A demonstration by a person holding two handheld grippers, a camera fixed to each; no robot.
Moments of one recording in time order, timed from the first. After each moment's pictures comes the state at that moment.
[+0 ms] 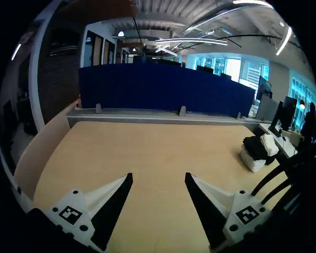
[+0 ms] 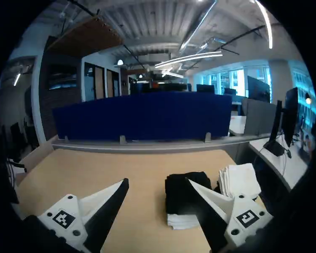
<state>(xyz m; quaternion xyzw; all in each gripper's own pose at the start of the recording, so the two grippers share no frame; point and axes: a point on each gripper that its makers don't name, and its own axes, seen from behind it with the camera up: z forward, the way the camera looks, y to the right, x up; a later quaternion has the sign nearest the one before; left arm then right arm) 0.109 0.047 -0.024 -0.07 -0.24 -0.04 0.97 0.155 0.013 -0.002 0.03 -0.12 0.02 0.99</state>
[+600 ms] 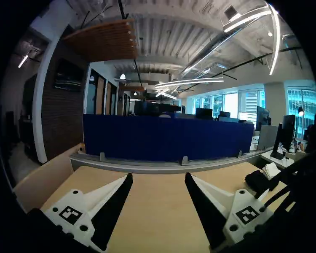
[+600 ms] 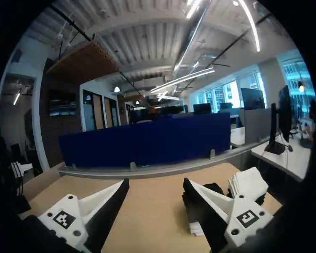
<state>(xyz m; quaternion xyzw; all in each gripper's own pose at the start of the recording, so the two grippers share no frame) 0.212 0.034 0.007 -0.05 -0.05 -0.03 1.00 0.193 -0.035 -0.029 0.02 -0.03 0.07 1.00</state>
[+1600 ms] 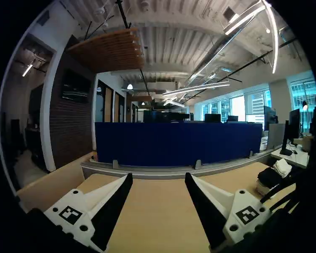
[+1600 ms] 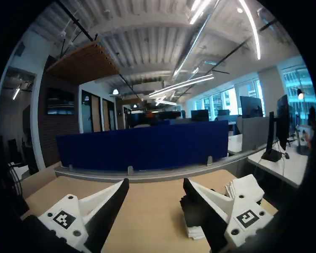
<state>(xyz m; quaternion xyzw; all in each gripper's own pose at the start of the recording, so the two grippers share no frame) 0.193 -0.006 0.002 -0.02 -0.01 -0.01 1.00 0.206 -0.041 -0.026 0.01 -0.01 0.04 1.00</state>
